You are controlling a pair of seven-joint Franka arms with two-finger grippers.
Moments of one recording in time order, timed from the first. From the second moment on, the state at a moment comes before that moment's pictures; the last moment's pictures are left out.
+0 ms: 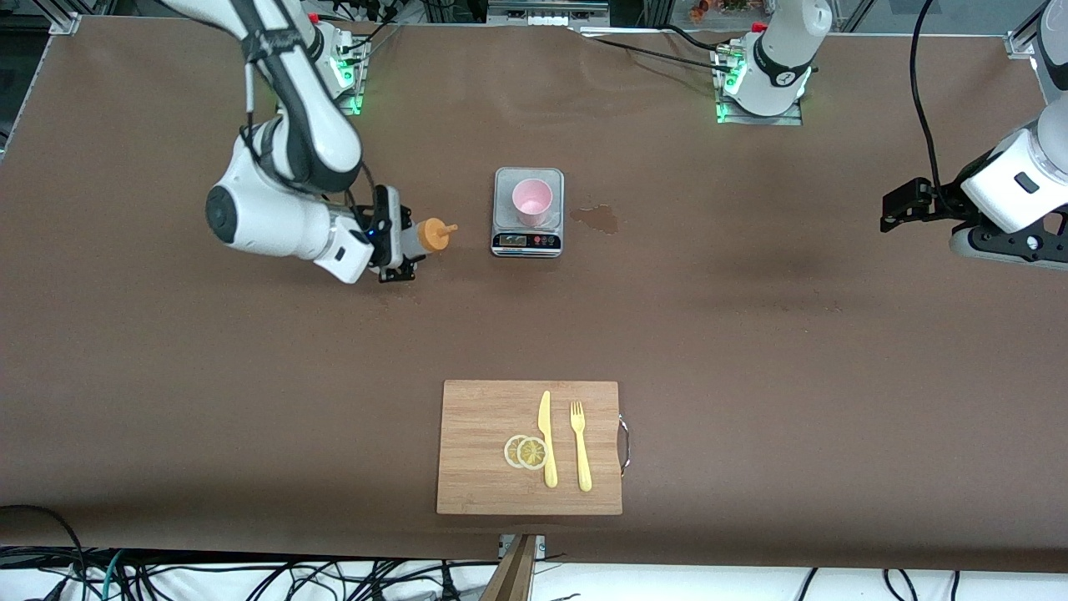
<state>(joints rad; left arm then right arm) 0.00 0.06 -0.03 -1.61 0.00 1.58 0.10 0.56 0.25 -0.15 -2.04 0.60 2.13 -1.53</state>
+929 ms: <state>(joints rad) 0.00 0.06 -0.03 -1.61 0.00 1.58 0.10 0.77 0.21 0.00 -2.05 0.03 2.10 -0.66</state>
